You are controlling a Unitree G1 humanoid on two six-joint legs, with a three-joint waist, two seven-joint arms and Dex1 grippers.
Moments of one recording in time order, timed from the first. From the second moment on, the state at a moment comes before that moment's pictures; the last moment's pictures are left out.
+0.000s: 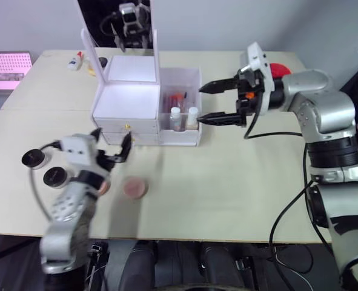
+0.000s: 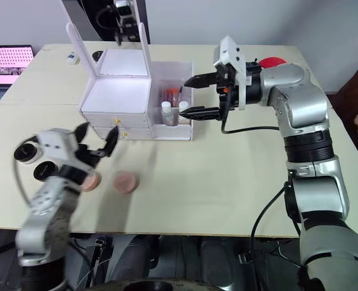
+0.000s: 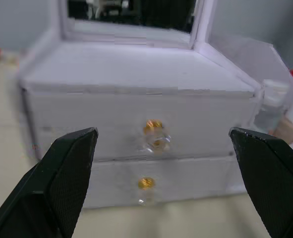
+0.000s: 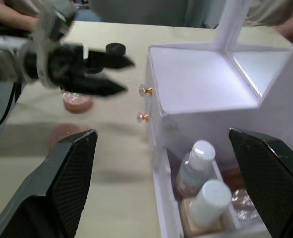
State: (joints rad) left arm -0.04 0.14 0.10 -0.47 -0.27 0.37 -0.16; right arm -1.03 -0.62 0.11 0.20 0.35 0.51 1.32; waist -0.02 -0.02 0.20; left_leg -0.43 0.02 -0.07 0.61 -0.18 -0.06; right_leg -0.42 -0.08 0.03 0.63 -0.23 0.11
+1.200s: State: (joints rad) left arm 0.31 0.12 0.04 -0.75 -0.21 0.34 -0.11; right arm -1.03 -0.54 0.14 0.30 0.32 0.42 1.30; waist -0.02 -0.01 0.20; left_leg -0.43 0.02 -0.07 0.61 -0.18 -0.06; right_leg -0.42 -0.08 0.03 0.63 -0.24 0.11
